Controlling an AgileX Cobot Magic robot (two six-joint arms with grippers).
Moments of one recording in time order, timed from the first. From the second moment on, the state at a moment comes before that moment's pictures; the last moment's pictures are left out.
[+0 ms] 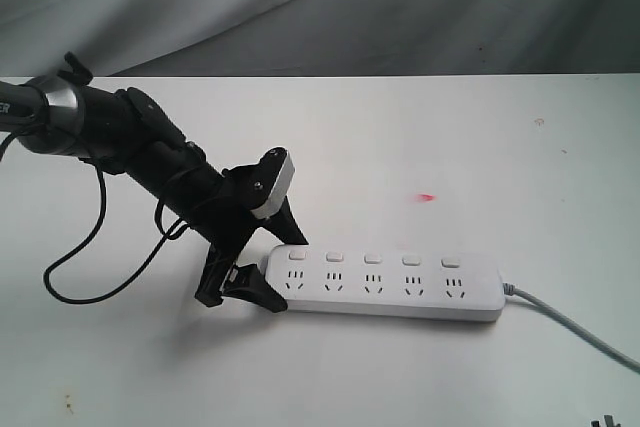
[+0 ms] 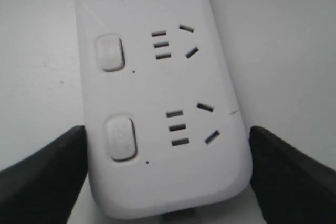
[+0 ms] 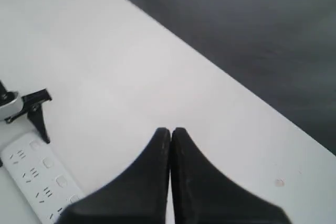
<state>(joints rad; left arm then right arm) -0.22 2.18 -1.29 -0.92 0.96 2.09 -0.07 1.55 -1.75 0.59 1.19 -0.88</state>
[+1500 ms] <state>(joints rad) -0.22 2.18 -1.29 -0.92 0.95 2.09 0.30 2.11 -1.61 0.83 1.04 -1.27</state>
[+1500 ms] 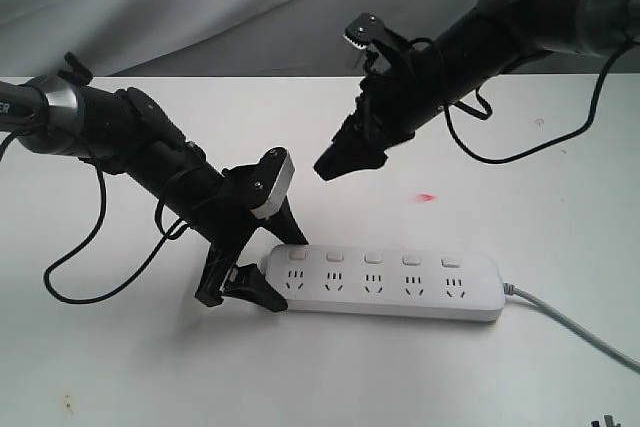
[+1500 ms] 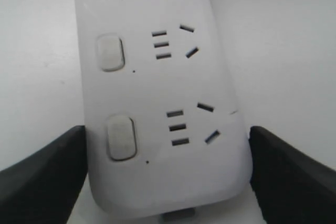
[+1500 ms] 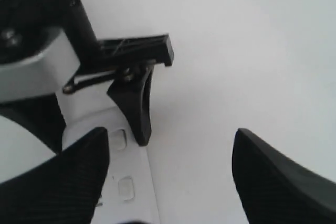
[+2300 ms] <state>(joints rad) -0.22 2.18 -1.29 -0.92 0.95 2.09 0.39 2.08 -1.26 1.23 0.72 -1.96</state>
